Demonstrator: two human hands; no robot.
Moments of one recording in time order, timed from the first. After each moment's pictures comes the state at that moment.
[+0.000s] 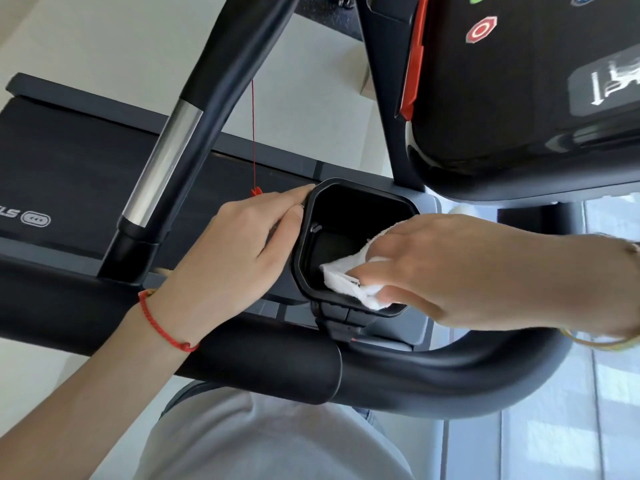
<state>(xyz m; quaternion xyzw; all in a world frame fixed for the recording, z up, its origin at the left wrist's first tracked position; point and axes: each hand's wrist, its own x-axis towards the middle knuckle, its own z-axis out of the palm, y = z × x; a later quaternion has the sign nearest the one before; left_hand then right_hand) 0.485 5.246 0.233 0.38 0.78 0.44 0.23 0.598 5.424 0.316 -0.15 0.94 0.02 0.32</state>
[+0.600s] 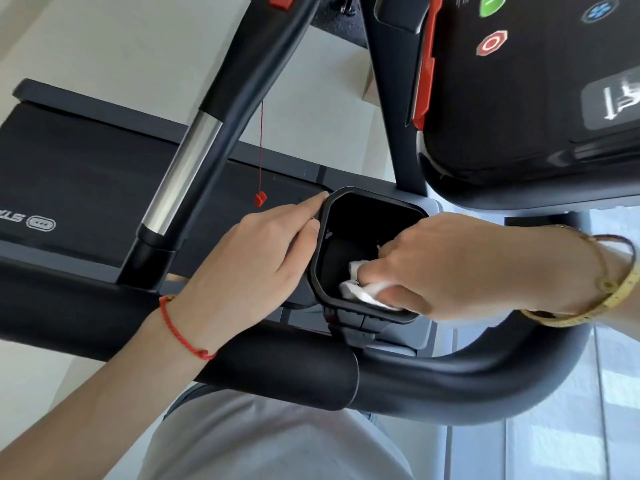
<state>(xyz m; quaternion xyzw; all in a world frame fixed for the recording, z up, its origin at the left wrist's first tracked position) 0.482 5.244 0.230 0.41 0.79 0.41 0.23 0.577 5.421 0.309 -0.13 0.91 0.03 0.39</state>
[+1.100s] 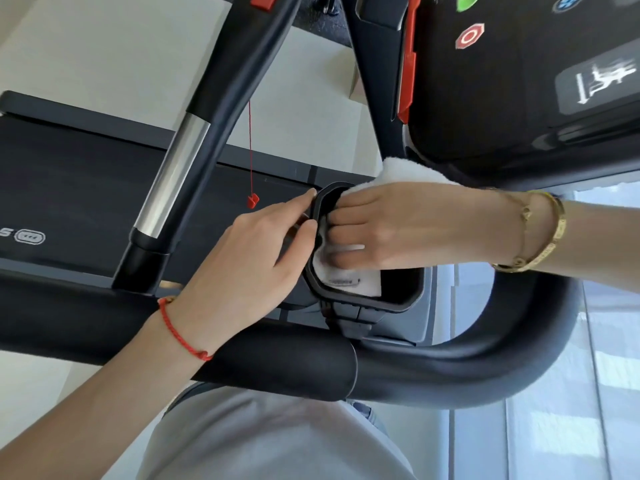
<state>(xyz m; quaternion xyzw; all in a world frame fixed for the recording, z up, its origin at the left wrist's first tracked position) 0.488 5.245 0.231 0.39 0.79 0.42 0.24 0.555 5.438 0.281 -0.40 0.89 0.17 0.11</state>
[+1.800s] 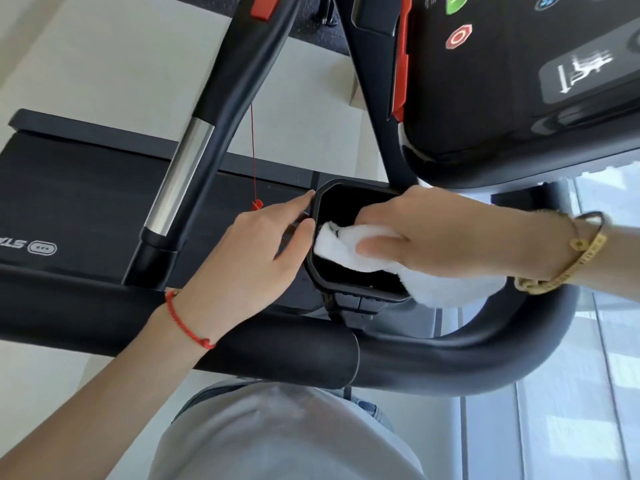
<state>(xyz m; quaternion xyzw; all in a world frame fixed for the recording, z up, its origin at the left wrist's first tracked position) 0.485 5.241 0.231 0.39 0.78 0.41 0.26 0.578 5.417 0.316 0.07 0.94 -0.09 0.31</state>
